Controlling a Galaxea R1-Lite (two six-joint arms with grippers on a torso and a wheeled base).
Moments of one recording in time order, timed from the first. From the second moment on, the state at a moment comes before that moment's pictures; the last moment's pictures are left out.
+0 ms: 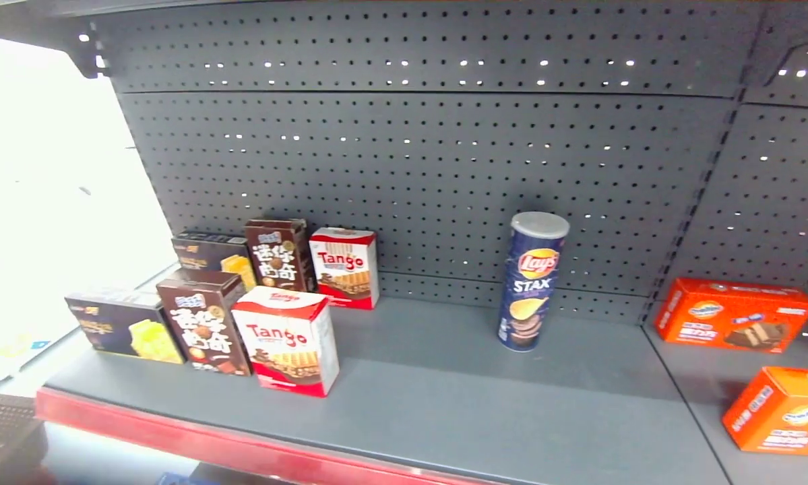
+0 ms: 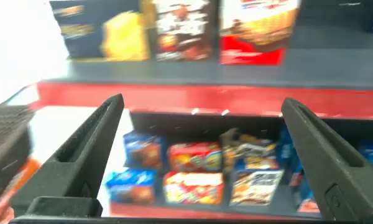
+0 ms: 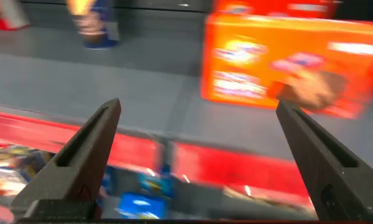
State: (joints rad) left arm 0.00 0.00 0.00 0.00 -0.08 0.01; right arm 0.00 0.00 0.00 0.00 0.04 0.00
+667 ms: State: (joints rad) left arm 0.00 0.00 0.00 0.00 -0.08 0.01; right arm 0.00 0.00 0.00 0.00 0.04 0.00
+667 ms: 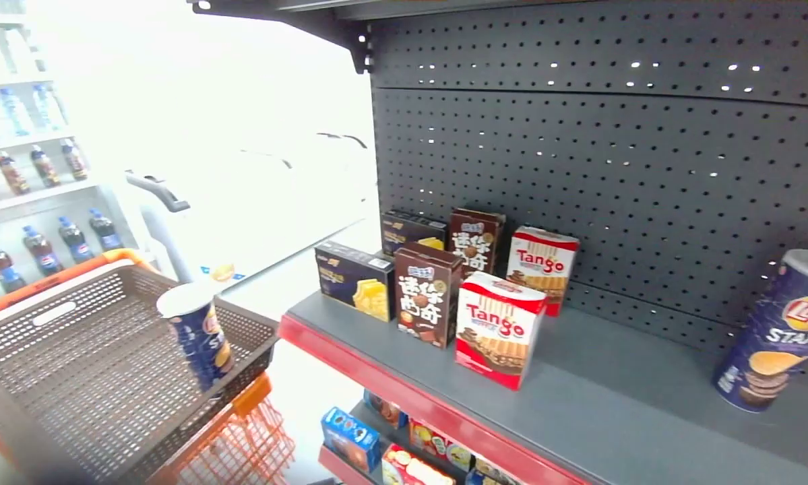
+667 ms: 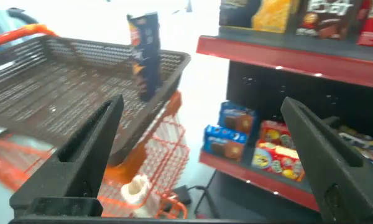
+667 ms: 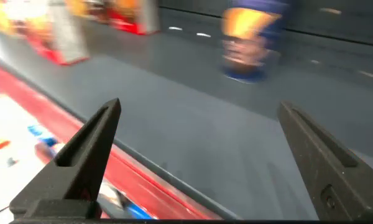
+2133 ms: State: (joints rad) left arm -0.04 0.88 -0.43 -0.19 -0.11 0.22; right arm 0.00 0.00 0.00 0.00 0.04 0.00
